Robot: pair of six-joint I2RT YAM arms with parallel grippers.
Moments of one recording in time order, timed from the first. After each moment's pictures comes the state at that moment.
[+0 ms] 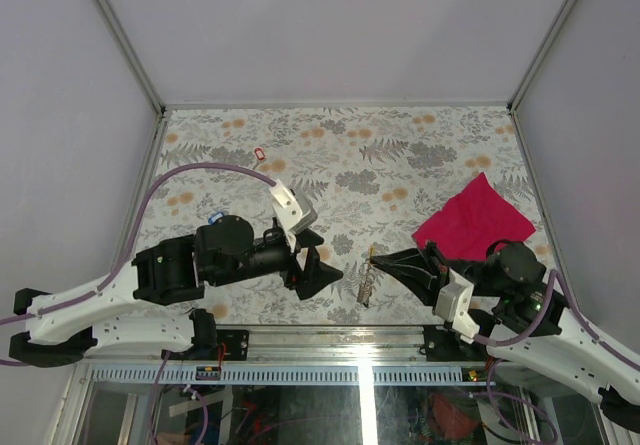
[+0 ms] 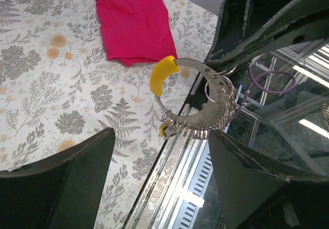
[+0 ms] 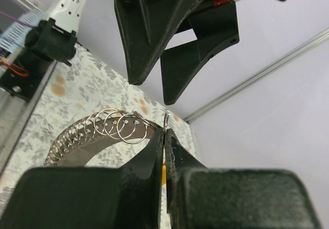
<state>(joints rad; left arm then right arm) -1.29 0.90 1.18 -0.55 -0.07 -0.28 0.99 0.44 0.67 -0.07 -0.56 -0.73</state>
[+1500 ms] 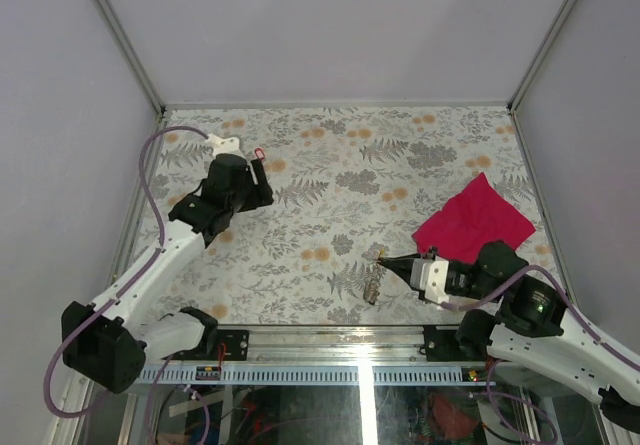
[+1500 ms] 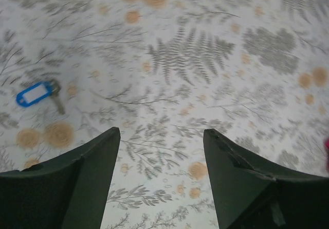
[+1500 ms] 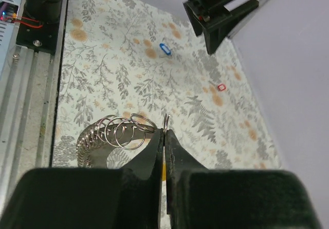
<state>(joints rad) -0.46 1.13 0.97 -0.46 -0.18 -0.49 0.99 0.42 0.65 -0.36 -0.33 -0.59</state>
